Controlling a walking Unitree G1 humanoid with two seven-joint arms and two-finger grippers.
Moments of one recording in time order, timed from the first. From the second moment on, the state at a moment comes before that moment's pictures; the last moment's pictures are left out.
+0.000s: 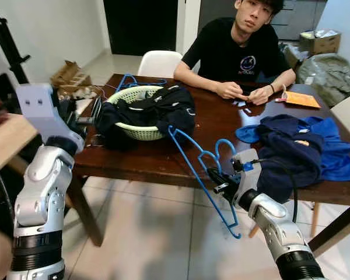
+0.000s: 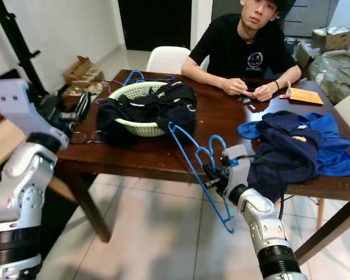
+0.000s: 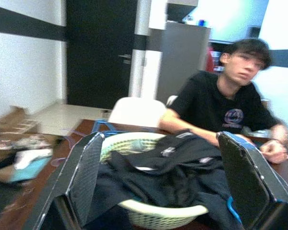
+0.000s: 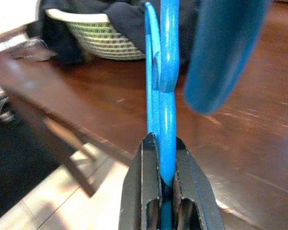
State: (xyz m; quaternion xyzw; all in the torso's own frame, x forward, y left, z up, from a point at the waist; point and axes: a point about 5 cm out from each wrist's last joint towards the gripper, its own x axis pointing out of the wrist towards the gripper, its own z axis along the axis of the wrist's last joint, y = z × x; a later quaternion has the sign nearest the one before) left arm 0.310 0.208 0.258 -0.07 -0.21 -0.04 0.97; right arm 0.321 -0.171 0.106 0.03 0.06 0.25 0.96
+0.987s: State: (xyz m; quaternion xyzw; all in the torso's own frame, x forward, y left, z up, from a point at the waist) left arm 0.330 0.204 0.238 -0.09 -0.08 -0.03 0.99; right arm 0.329 -0.173 0.127 0.06 0.01 0.24 0.97
